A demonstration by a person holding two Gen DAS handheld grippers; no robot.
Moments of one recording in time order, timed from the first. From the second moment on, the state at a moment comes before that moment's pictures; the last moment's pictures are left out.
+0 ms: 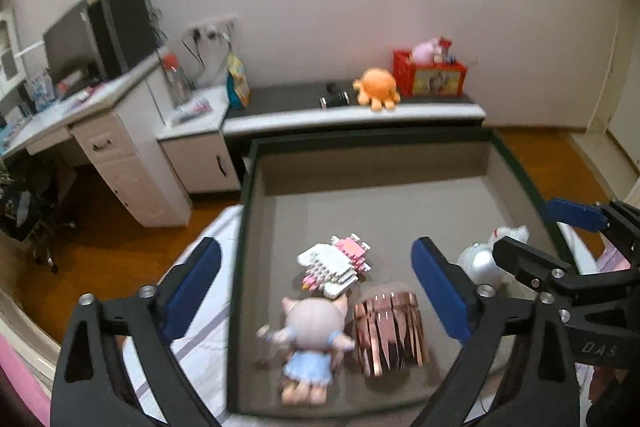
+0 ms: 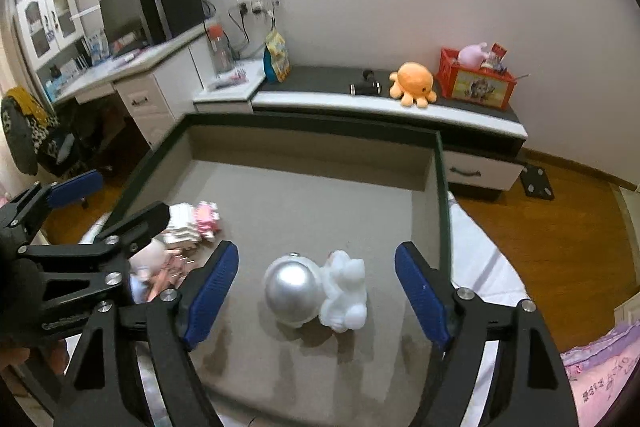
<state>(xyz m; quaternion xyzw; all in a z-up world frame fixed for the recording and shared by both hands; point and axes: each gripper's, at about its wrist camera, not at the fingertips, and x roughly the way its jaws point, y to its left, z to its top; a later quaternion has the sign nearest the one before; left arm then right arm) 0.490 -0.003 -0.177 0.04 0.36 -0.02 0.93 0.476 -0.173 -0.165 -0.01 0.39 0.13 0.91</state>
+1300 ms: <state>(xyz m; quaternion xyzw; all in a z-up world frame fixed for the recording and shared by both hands) 0.132 0.009 -0.107 0.00 0.12 0.01 0.99 0.116 -0.213 -0.095 -0.01 0.09 0.04 1.00</state>
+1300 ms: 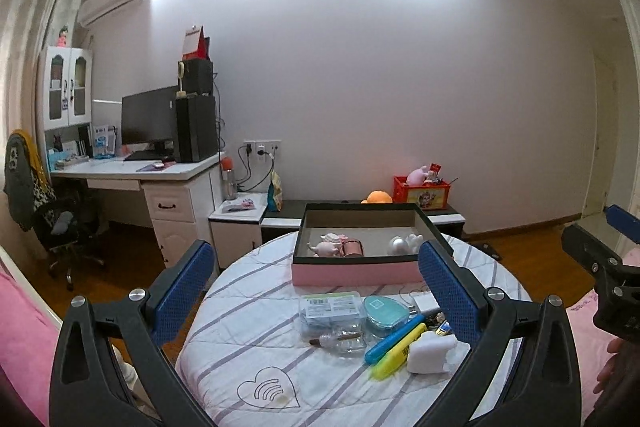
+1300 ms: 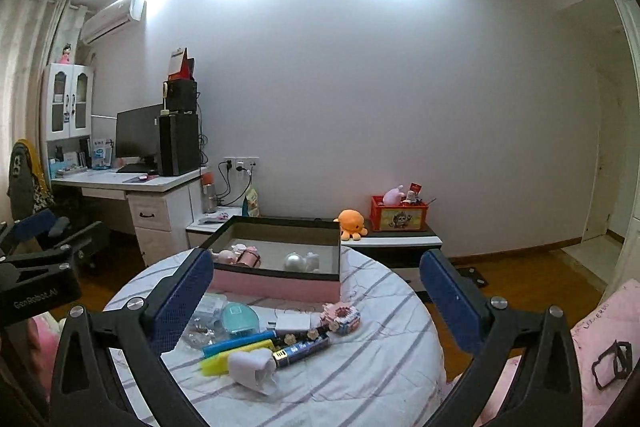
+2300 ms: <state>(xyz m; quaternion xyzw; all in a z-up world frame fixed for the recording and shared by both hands) 0.148 0.017 -0.161 0.03 0.19 0.03 0.98 0.156 -0.200 -0.174 0.00 0.22 0.06 0.97</state>
